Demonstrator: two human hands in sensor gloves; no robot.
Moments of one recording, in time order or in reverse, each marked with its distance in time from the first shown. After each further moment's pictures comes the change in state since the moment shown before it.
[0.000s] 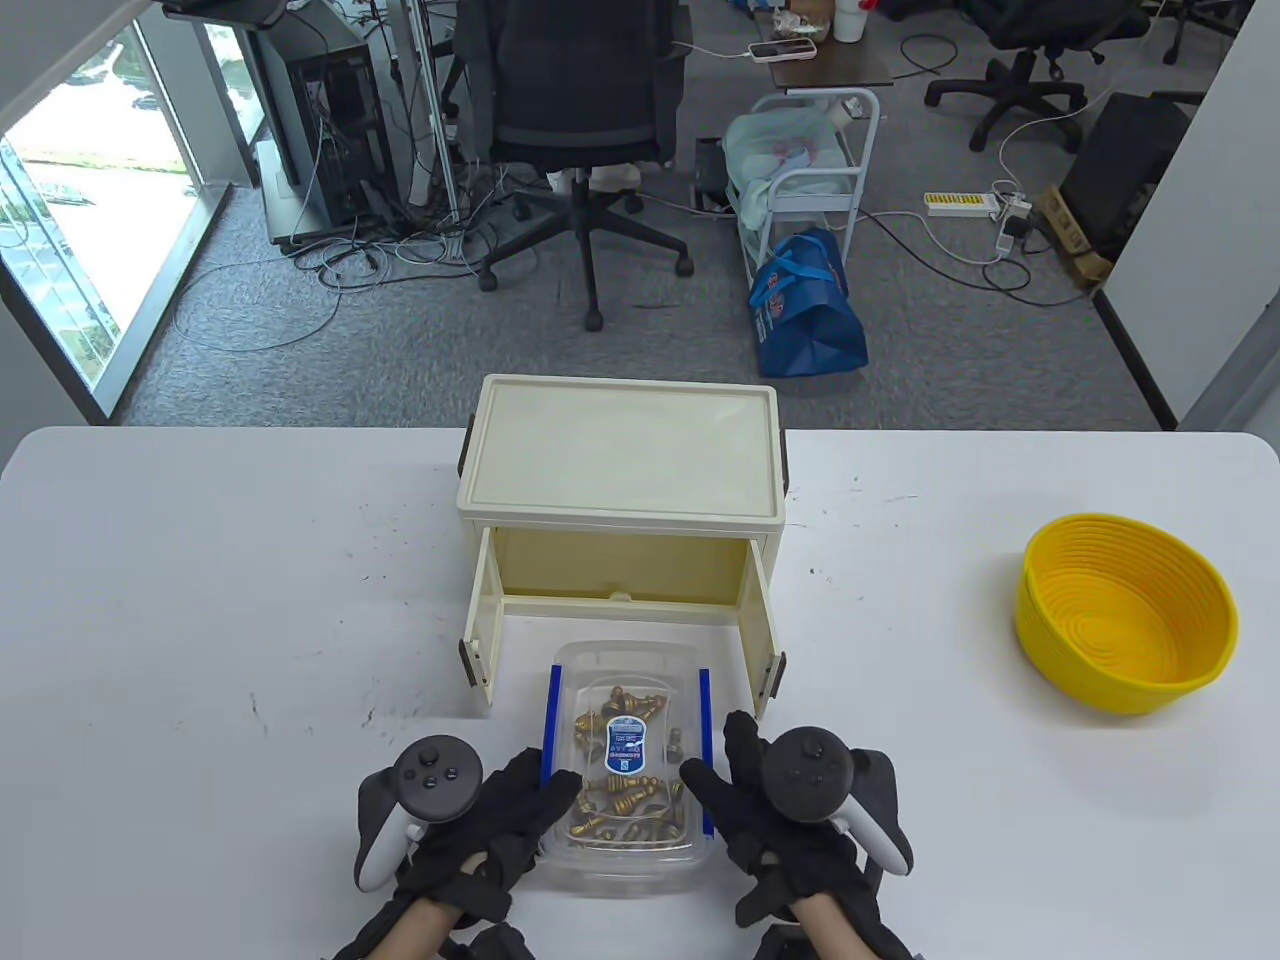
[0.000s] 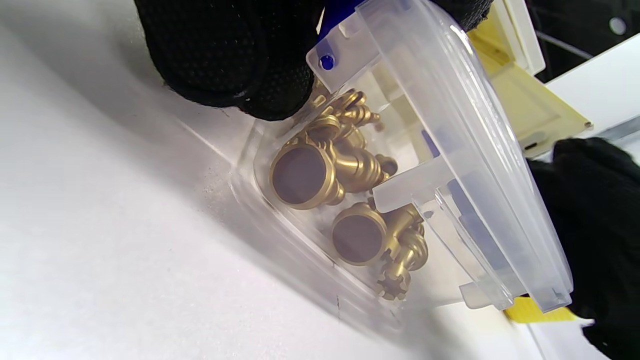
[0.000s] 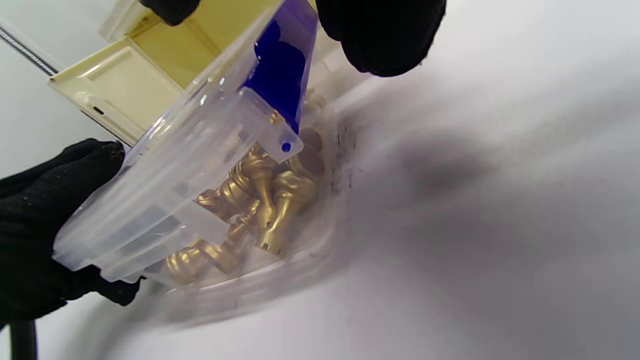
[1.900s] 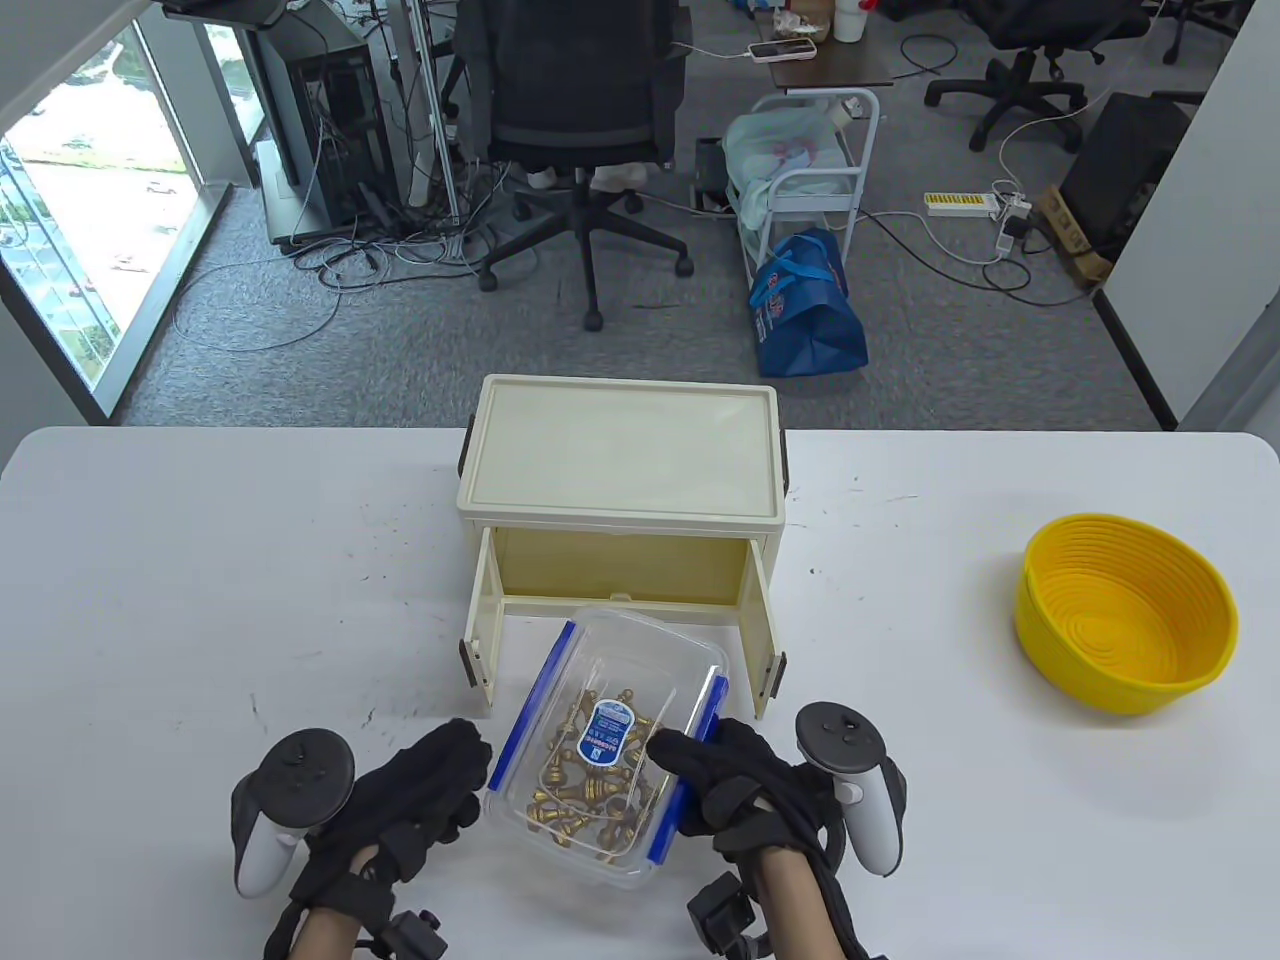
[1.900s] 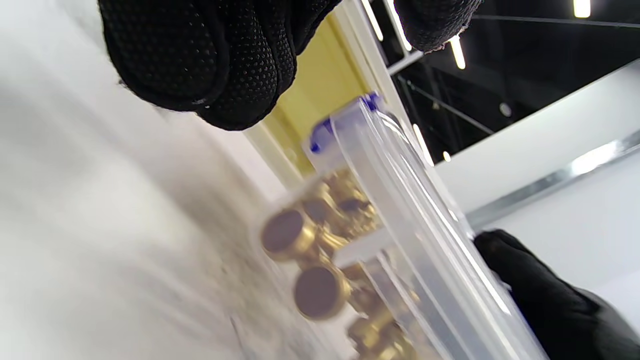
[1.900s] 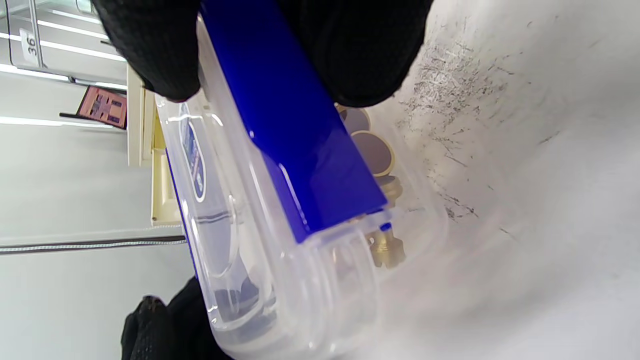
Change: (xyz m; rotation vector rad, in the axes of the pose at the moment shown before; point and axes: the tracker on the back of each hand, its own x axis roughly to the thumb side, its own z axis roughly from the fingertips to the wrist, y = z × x) left_hand 0.001 0.085 0.055 0.228 -0.172 0.019; right_hand 0.030 -0.004 0.014 0.000 0.179 -0.646
